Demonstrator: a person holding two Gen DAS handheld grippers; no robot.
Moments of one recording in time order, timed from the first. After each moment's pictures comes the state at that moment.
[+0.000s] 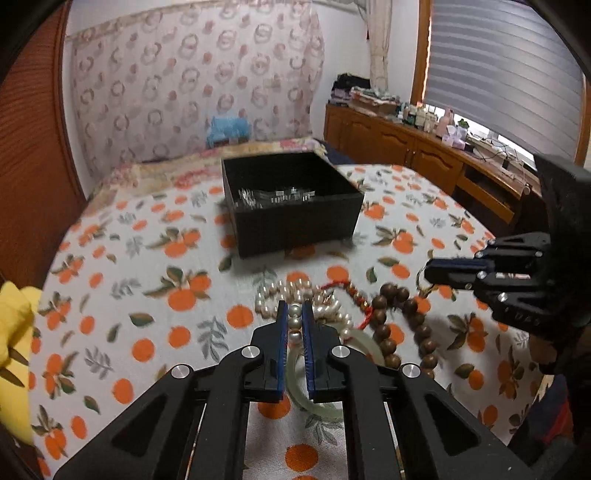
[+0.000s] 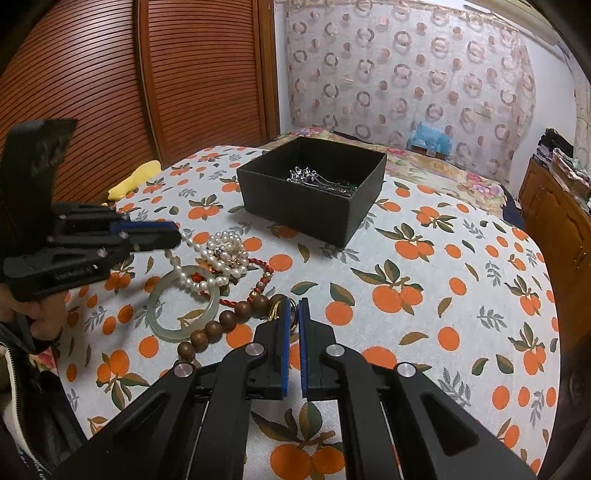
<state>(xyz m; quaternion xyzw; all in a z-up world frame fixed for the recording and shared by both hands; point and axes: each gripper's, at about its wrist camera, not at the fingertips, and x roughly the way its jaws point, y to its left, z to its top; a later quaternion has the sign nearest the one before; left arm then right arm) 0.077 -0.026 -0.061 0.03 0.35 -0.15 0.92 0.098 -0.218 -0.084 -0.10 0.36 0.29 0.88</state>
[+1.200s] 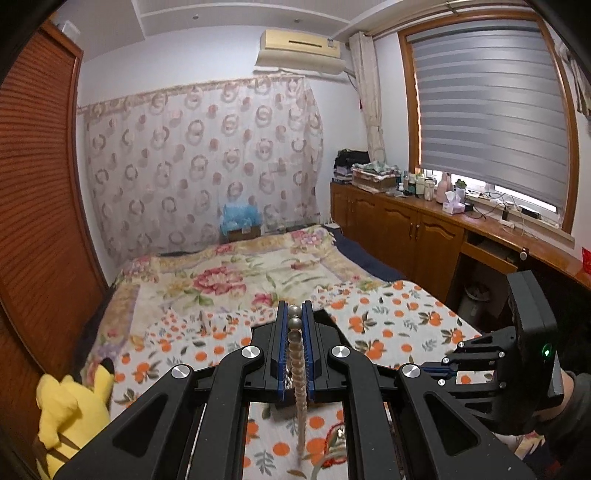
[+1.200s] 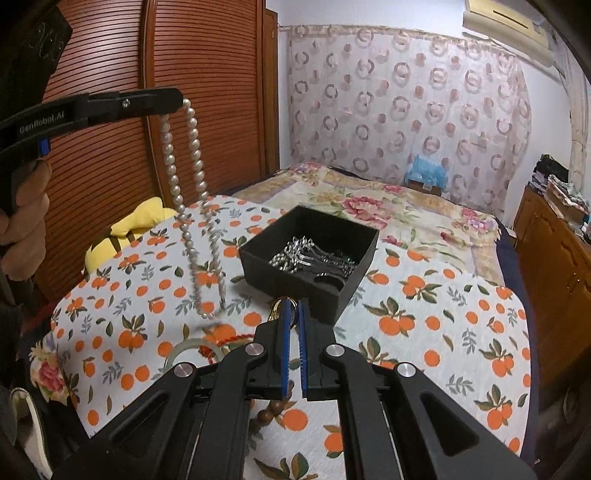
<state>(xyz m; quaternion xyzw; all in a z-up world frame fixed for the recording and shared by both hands) 0.090 -0.027 0.091 0.06 0.21 -0.14 0.97 0.112 -0.213 -0.021 -0.09 0.30 0.29 0.90</state>
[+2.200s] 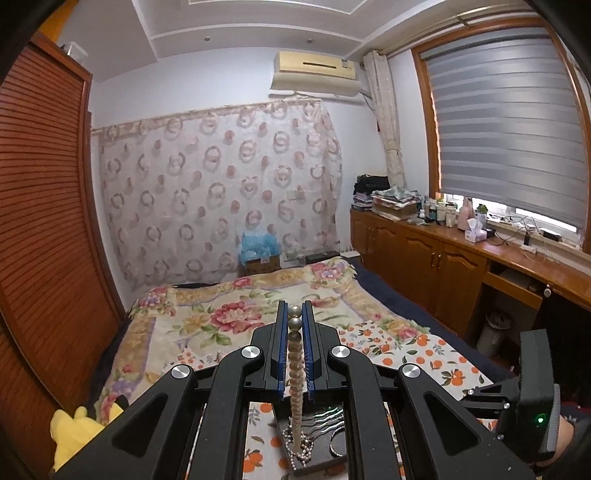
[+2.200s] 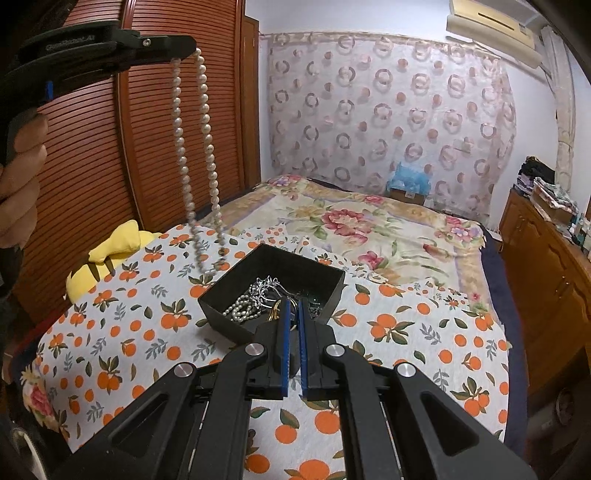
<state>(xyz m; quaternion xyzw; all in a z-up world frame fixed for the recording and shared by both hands) 0.151 -0.045 0.145 0.06 0.17 -0.10 0.98 0.161 -0.216 0.010 -0.08 0.29 0.26 0.92</state>
